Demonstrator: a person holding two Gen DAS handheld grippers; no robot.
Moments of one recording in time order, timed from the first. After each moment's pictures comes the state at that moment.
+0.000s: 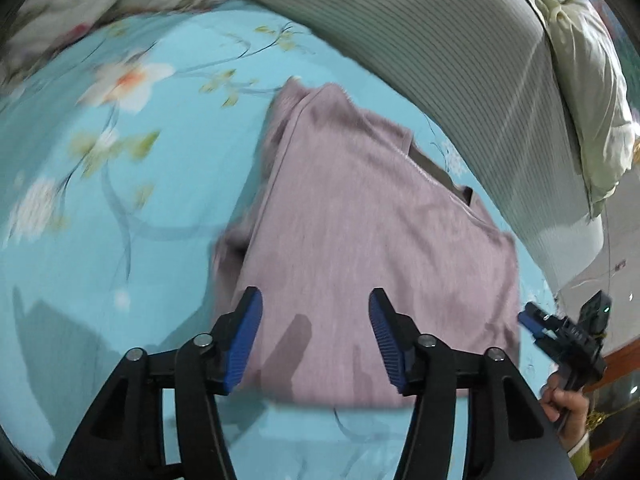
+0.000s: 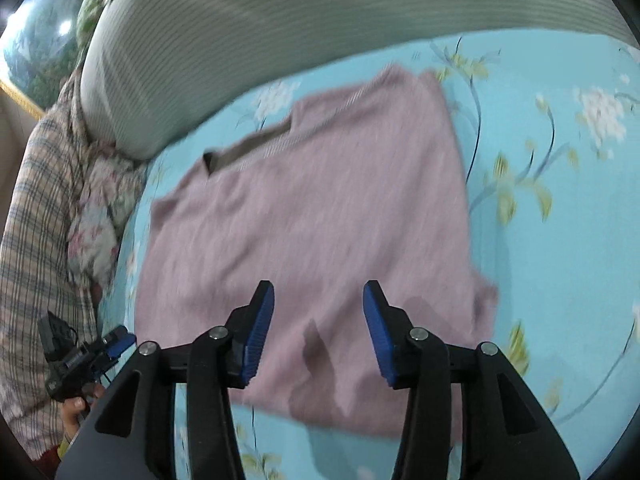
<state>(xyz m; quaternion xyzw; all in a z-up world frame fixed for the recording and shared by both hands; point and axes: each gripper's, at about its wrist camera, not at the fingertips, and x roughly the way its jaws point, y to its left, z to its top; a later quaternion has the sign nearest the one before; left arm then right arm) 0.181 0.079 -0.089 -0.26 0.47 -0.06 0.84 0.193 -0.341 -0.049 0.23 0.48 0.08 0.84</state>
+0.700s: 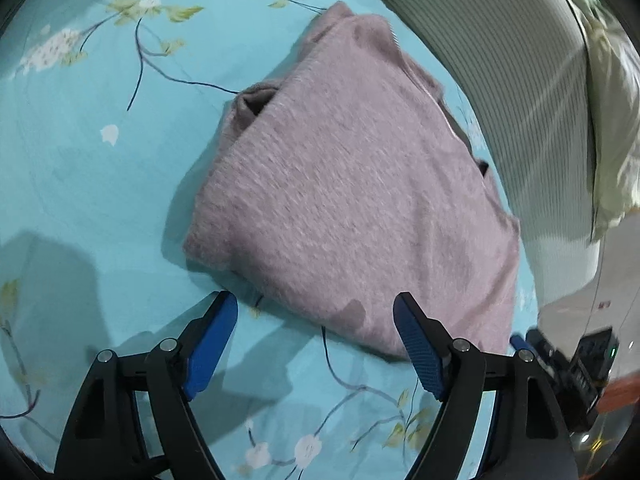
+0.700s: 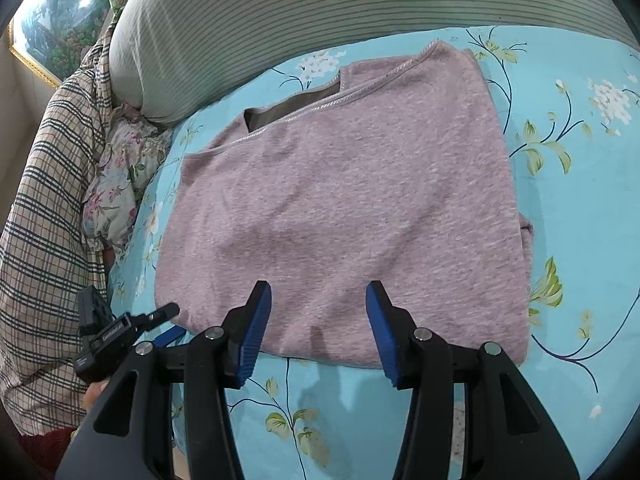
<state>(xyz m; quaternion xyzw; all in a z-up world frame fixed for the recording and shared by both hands) 0.151 0.057 -0.140 -0.35 0.52 -0.03 0.78 0.167 -0.304 -0.040 0.21 0.49 0.11 0.84</state>
